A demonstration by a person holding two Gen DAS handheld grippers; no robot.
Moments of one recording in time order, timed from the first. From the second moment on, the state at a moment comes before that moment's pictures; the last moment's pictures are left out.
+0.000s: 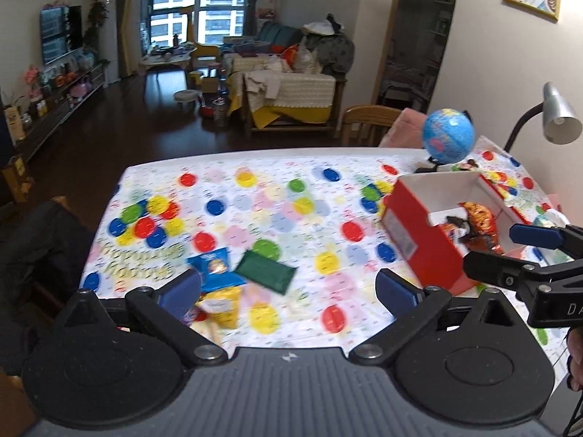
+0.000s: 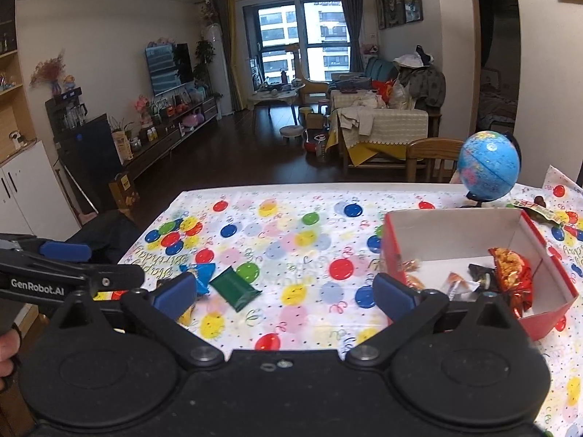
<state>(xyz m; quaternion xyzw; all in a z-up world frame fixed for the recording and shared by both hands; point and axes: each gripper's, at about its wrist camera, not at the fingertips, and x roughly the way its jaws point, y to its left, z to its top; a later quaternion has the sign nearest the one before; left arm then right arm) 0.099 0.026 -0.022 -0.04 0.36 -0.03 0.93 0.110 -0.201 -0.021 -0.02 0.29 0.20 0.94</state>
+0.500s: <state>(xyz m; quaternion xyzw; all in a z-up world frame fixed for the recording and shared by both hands) 0.106 0.070 -0.062 -0.07 0.39 0.04 0.92 0.141 -0.150 -0.050 -0.07 0.32 0.24 0.91</state>
